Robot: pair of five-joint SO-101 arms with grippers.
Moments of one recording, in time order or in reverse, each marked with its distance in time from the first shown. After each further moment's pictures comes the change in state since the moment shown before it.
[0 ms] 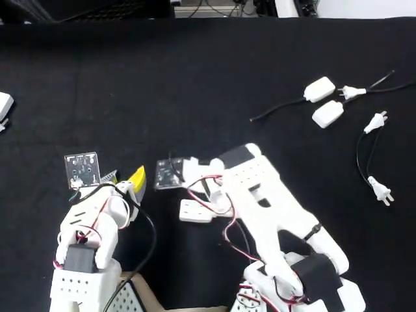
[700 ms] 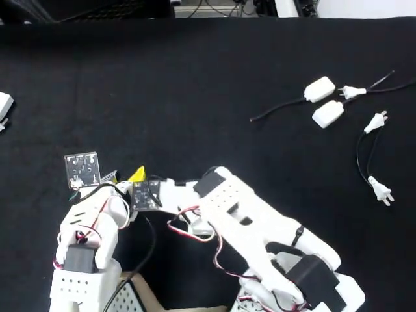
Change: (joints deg) left arm 0.0 0.0 0.0 0.2 0.0; right arm -14.3 0.1 8.9 -12.5 -9.6
